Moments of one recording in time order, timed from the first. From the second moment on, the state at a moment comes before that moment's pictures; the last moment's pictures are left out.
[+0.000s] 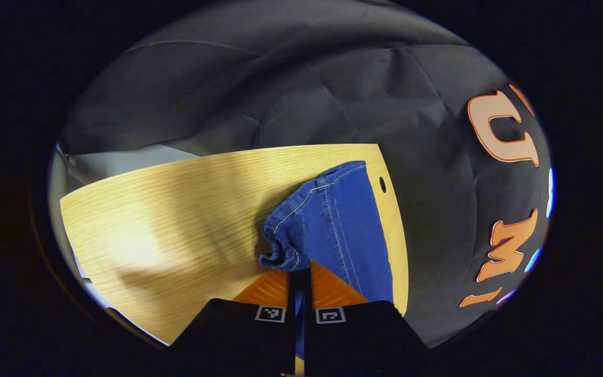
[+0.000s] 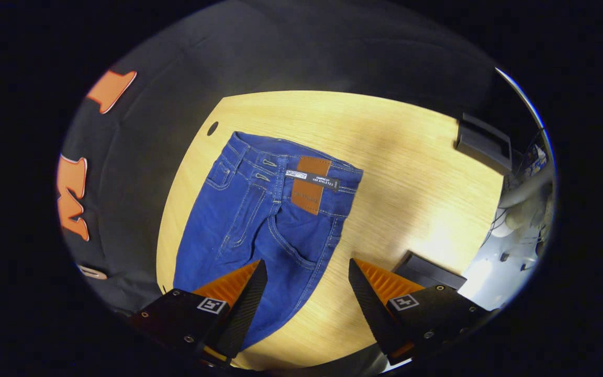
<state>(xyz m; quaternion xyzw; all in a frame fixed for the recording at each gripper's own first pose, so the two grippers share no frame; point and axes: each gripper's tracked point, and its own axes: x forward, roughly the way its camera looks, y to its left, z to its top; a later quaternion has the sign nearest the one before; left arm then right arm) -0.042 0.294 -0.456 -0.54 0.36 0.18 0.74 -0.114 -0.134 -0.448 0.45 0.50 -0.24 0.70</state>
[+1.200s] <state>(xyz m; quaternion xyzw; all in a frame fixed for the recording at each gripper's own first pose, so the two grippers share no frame) 0.028 0.296 -0.368 -0.49 0.39 0.10 0.77 -0.015 -0.142 -0.399 0.54 0.39 -0.31 0.68</state>
